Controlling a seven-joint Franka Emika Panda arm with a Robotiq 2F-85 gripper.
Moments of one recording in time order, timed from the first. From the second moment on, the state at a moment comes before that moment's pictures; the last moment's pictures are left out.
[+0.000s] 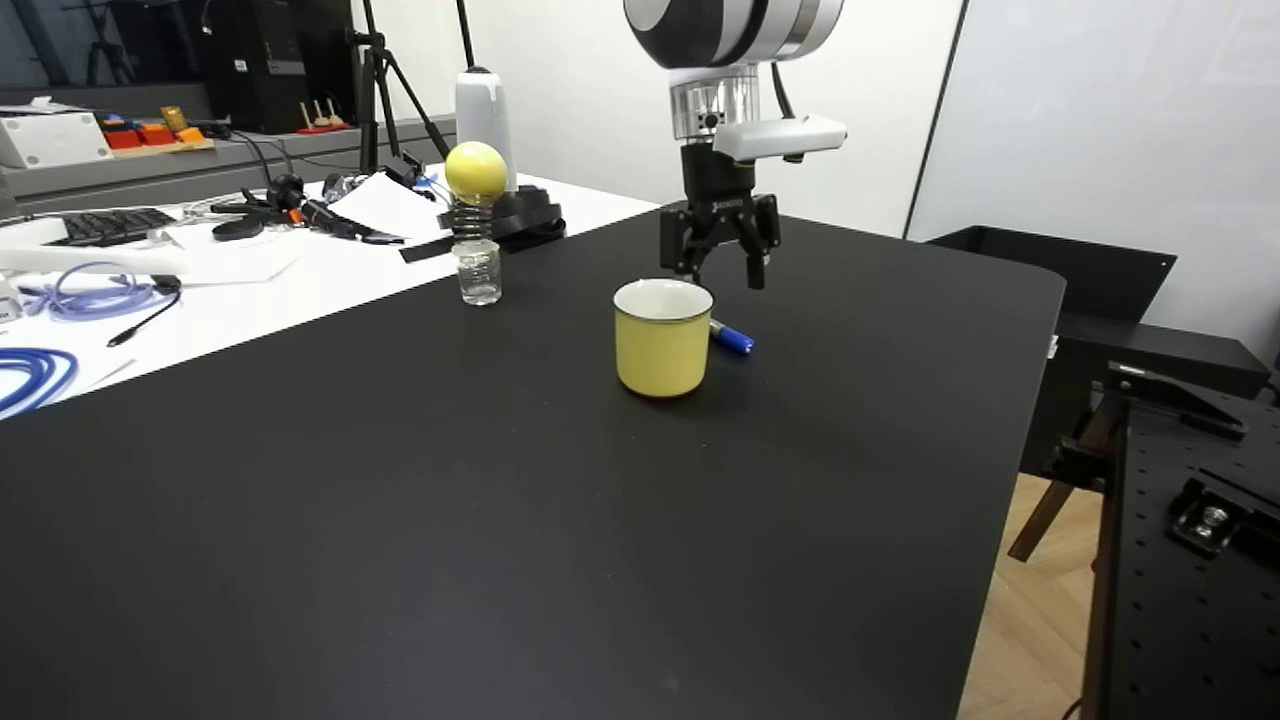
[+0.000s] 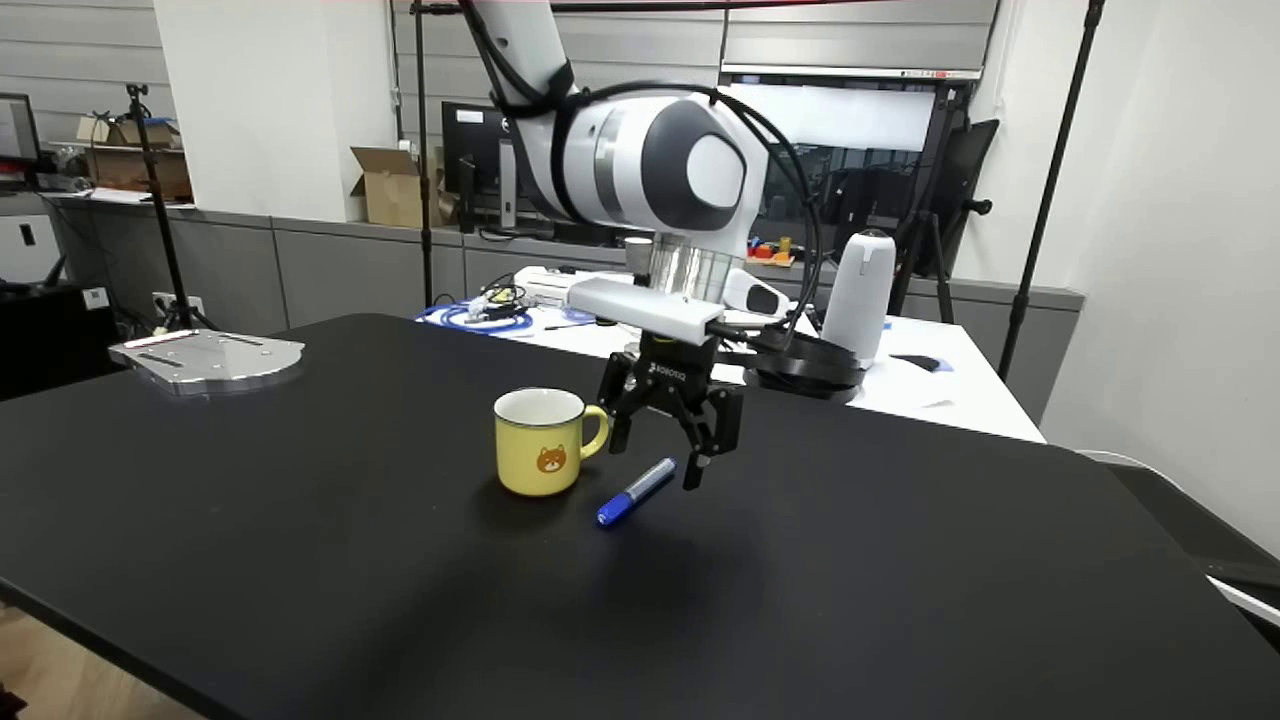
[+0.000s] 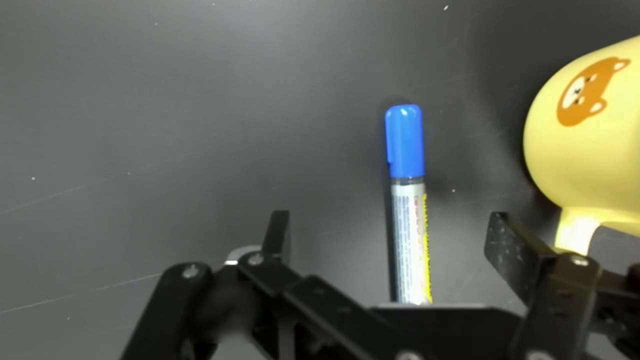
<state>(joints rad) -0.17 0.57 -0.12 -1.96 0.09 2.33 -0.05</state>
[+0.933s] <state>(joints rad) -0.18 0.64 -0.11 -1.92 0.09 2.34 -0.09</state>
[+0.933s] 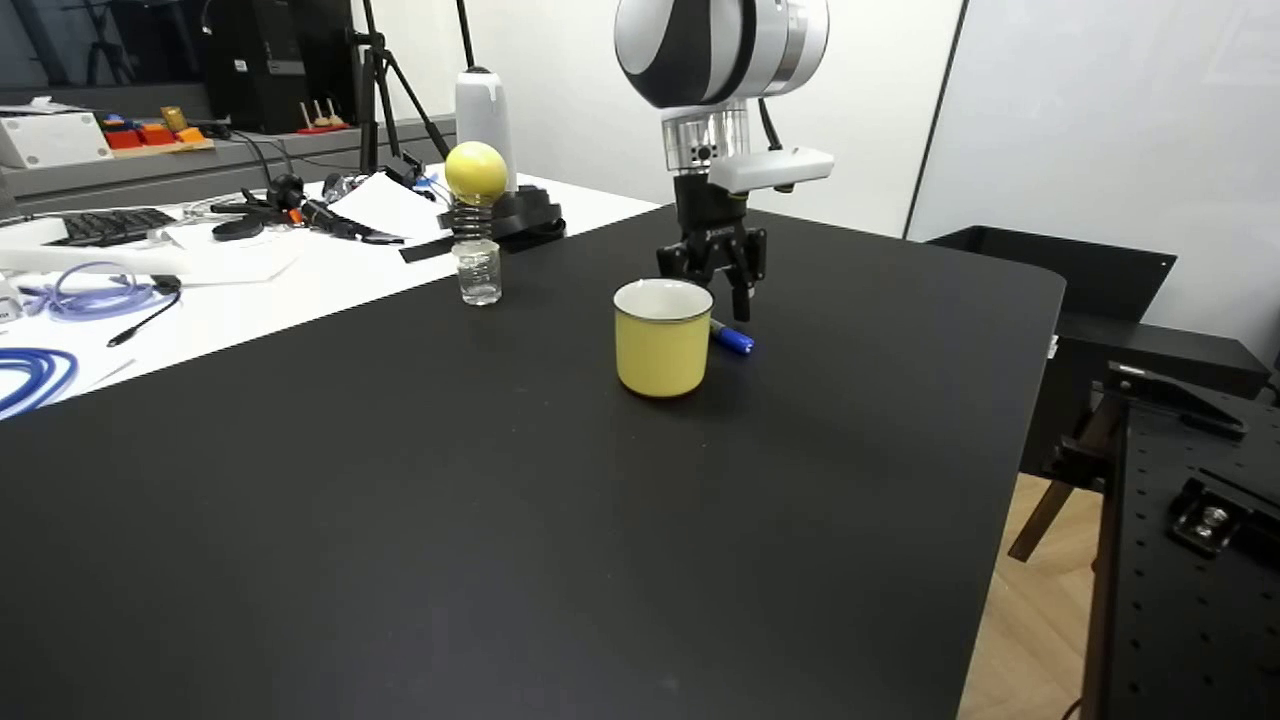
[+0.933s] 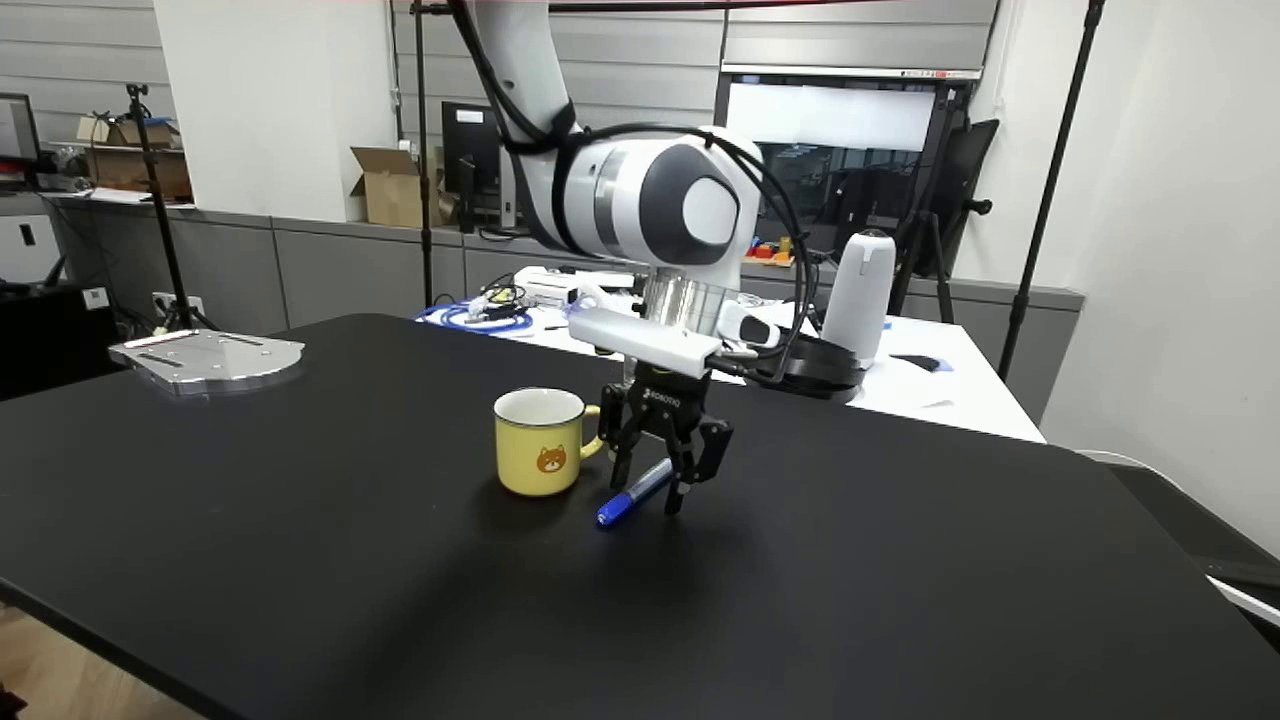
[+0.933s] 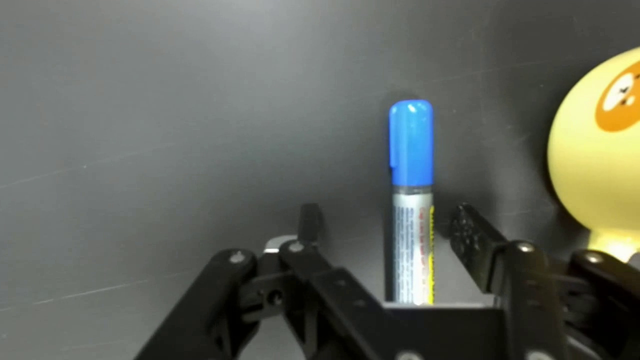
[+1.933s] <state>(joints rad) -0.16 0.60 -0.10 -1.91 0.04 2.33 -0.09</state>
